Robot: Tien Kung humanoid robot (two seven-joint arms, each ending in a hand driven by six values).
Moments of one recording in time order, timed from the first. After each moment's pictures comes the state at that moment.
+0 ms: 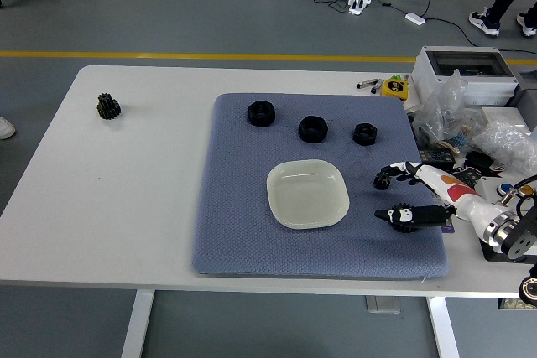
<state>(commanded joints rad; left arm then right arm) -0.06 0.07 -0.44 -0.18 0.36 0.20 0.07 0.33 -0.53 0.92 1.41 -1.78 0.00 -0.03</state>
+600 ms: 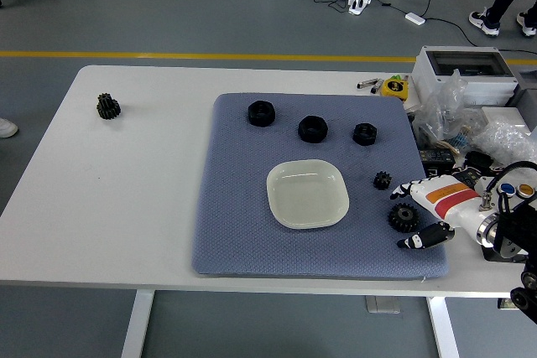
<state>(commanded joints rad) -0.06 0.07 -0.44 -0.18 0.38 0.20 0.07 0.41 -0.54 0.80 1.34 -2.12 0.00 -0.04</state>
